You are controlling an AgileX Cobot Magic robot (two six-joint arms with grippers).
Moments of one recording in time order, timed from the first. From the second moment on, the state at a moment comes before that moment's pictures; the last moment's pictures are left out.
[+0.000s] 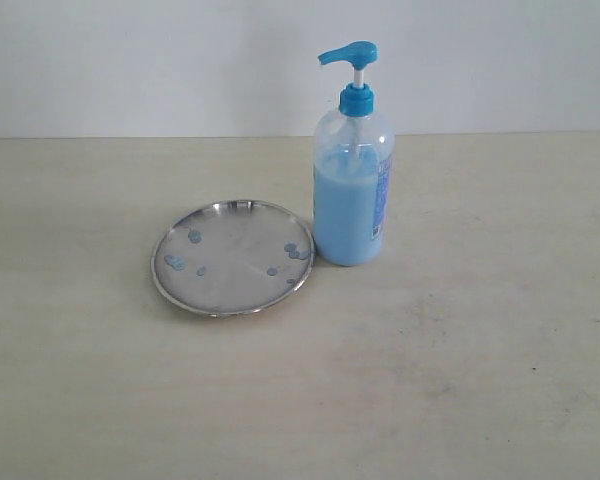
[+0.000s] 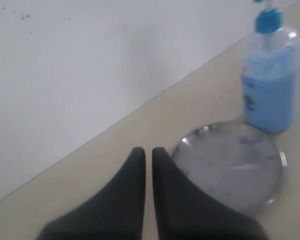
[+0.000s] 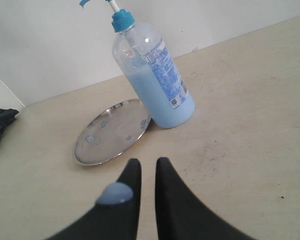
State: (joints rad) left arm -0.20 0.78 -0.62 -0.73 0.31 1.13; right arm 0.29 0.06 0.00 0.18 0.20 0.32
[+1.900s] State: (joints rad) left arm 0.00 0.14 -0.01 0.09 0.04 -0.22; right arm 0.29 0.06 0.00 0.18 0.20 0.32
